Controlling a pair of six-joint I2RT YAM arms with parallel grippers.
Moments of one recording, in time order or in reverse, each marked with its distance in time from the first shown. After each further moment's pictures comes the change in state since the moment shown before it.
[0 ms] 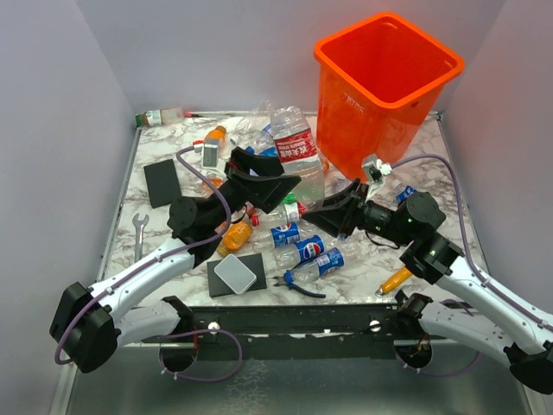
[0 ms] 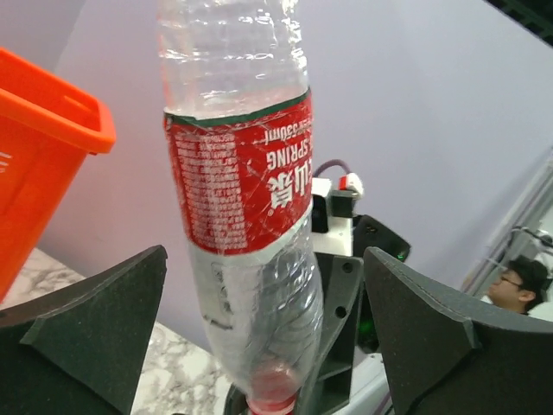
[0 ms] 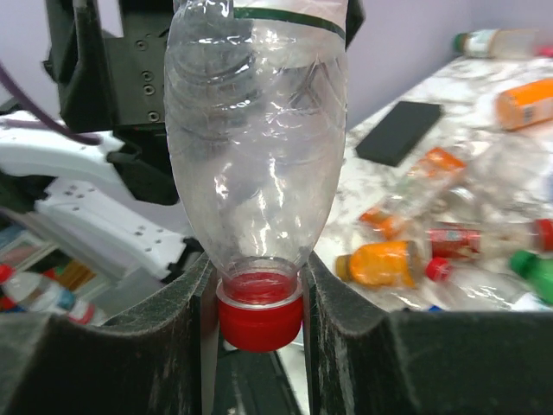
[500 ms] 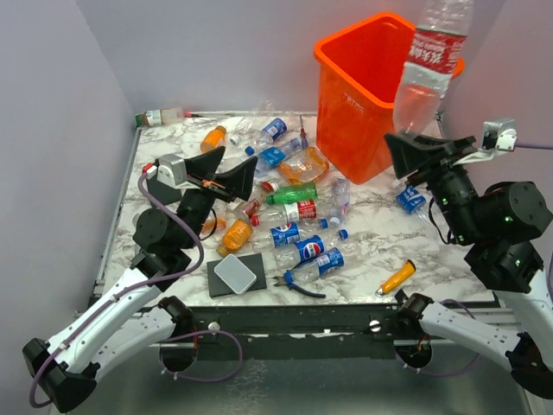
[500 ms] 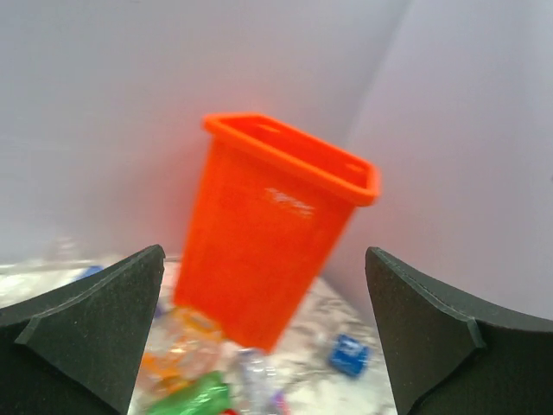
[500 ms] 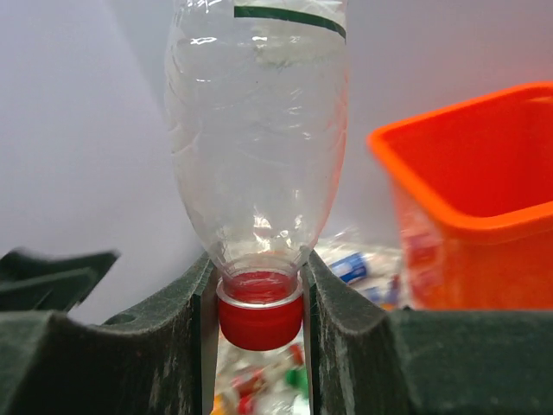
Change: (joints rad) left arm 0.000 -0.327 0.020 -0.529 -0.455 0.545; right arm 0.000 -0.063 0.491 -0.376 0.654 -0.307
